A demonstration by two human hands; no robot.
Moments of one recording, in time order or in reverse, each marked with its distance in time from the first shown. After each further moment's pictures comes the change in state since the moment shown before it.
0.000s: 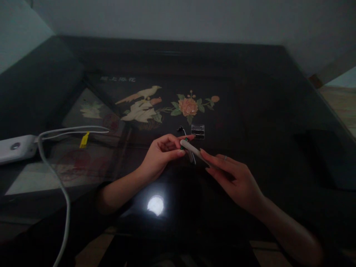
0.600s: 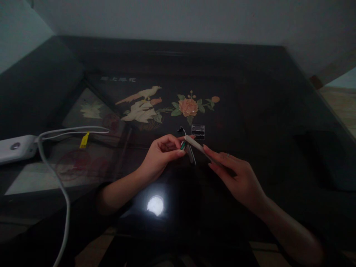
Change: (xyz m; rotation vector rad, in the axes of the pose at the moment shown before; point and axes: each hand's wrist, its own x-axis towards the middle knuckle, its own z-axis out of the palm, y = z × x) left_hand 0.000 -0.001 0.000 0.002 0.007 0.019; right_hand 0.003 0.006 -0.002 -0.028 0.020 0.061
